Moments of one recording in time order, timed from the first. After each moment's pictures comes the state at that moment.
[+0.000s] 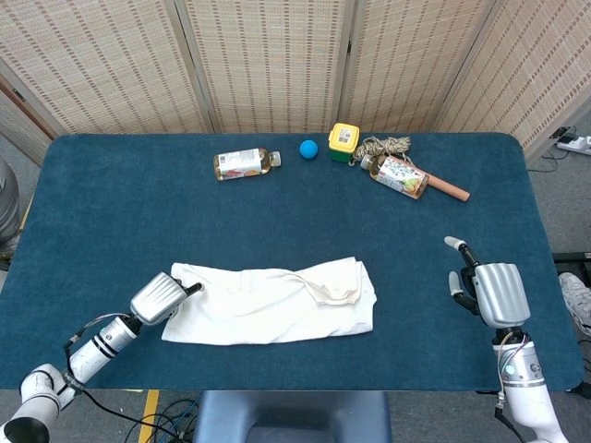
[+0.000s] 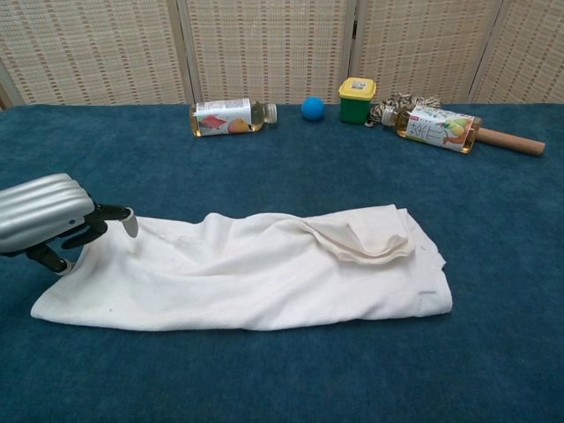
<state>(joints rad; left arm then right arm) -0.57 -1.86 0.19 -0.30 1.80 1.43 -0.42 0.25 -1.25 0.14 -1.71 -1.42 1.45 -0.13</state>
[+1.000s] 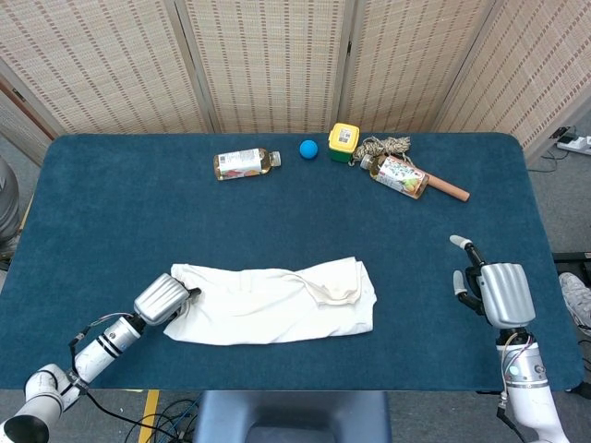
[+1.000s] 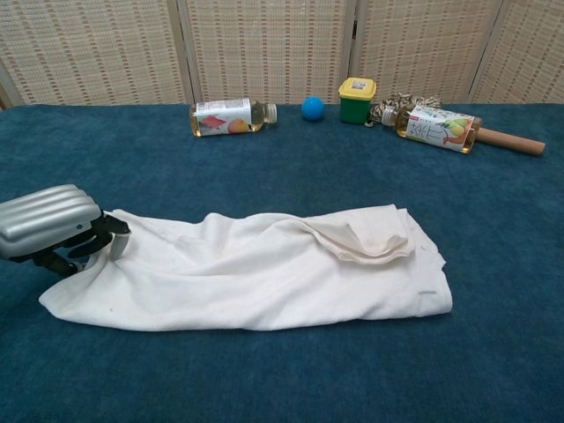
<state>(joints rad) -0.58 -1.85 0.20 -0.35 1.78 1.37 -0.48 0.24 -1.25 0.15 -1.70 -1.43 1.46 -0.10</state>
